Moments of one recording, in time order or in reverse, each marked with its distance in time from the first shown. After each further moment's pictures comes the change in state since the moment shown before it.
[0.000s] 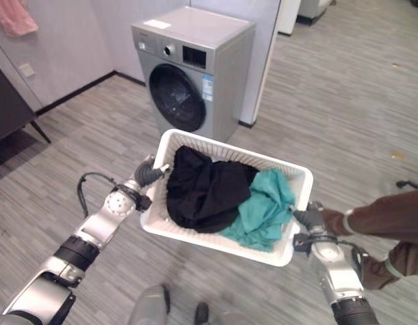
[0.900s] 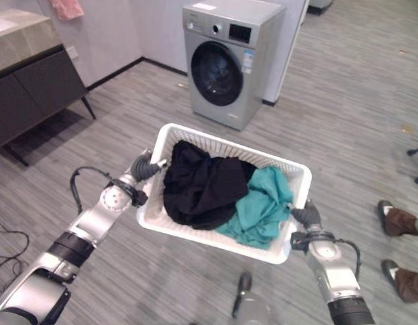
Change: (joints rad) left arm -0.013 0.037 0.001 -0.011 0.039 0.002 0.007; right arm -0.010 0.037 -0.007 -0.009 -0.027 0.001 0.005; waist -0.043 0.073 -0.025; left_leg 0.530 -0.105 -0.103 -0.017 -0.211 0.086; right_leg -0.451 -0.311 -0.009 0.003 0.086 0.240
